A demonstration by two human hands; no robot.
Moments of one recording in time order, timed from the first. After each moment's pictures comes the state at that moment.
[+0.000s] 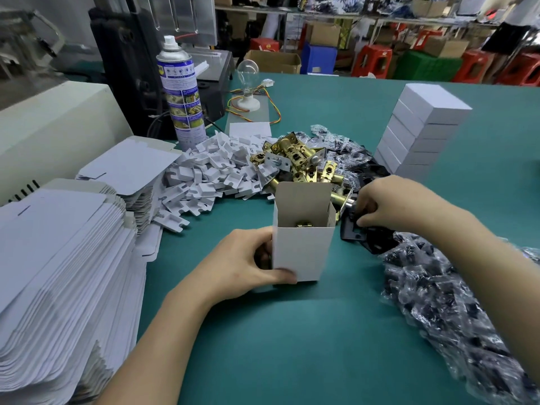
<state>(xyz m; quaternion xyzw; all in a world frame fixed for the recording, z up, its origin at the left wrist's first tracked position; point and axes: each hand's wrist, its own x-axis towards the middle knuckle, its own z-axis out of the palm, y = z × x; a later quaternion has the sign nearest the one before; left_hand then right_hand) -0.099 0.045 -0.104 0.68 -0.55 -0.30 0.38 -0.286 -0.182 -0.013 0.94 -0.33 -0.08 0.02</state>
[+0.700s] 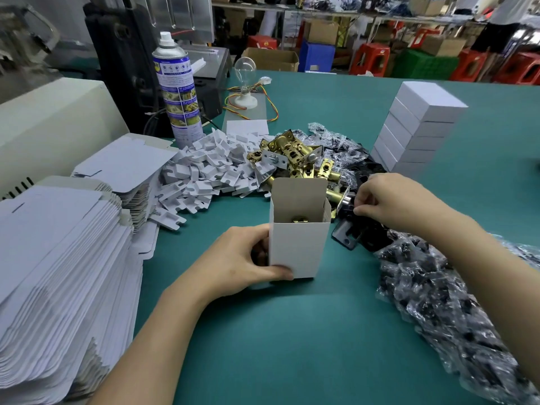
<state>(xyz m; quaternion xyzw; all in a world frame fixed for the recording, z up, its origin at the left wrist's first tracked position) -0.100 0.047 -0.100 0.67 -0.55 -0.30 0.39 -0.295 -0.184 -0.021 0.94 -0.33 -0.01 -0.01</state>
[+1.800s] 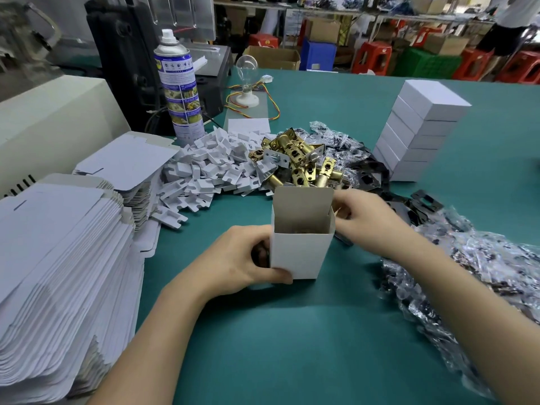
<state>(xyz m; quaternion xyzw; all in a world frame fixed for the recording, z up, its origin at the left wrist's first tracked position) -0.097 0.046 -0.102 0.66 -0.58 -0.30 0.37 -0.277 -0.136 -0.046 0.91 -0.32 0.09 -0.24</state>
